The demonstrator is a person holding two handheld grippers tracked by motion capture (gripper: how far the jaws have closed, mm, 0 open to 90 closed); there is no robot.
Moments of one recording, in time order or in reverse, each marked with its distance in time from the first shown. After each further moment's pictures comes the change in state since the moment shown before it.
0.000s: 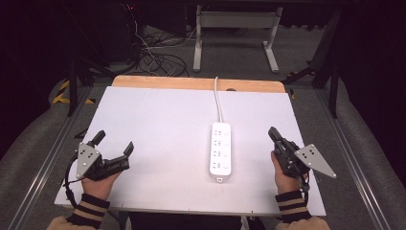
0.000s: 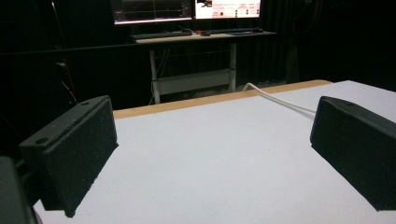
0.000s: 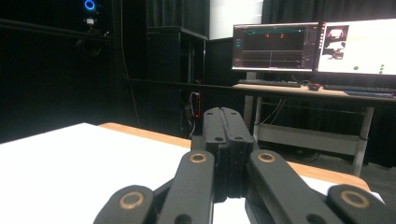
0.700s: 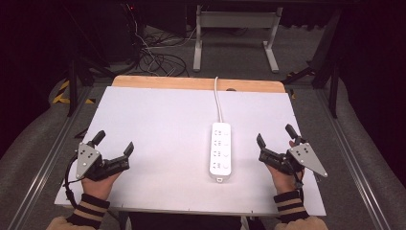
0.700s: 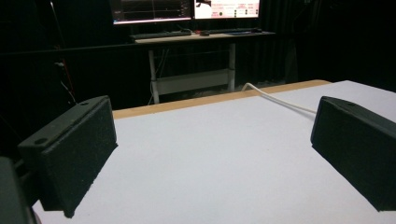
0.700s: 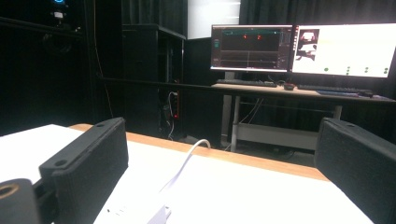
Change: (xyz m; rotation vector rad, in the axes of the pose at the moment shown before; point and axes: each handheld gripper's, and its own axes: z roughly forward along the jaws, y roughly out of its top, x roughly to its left) left arm 0.000 0.000 0.000 0.002 -0.006 0.000; right arm 0.004 -0.008 0.011 0.000 -0.103 -0.013
